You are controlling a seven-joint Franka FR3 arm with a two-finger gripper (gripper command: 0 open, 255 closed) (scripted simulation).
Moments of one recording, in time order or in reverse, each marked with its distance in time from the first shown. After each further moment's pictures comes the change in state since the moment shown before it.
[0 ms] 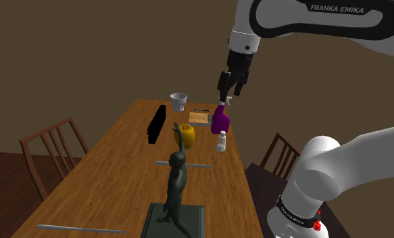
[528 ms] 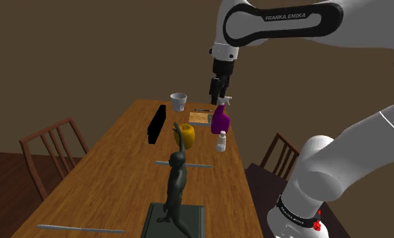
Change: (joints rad) arm 0.055 0.244 -0.115 0.082 -0.043 0.085 -0.309
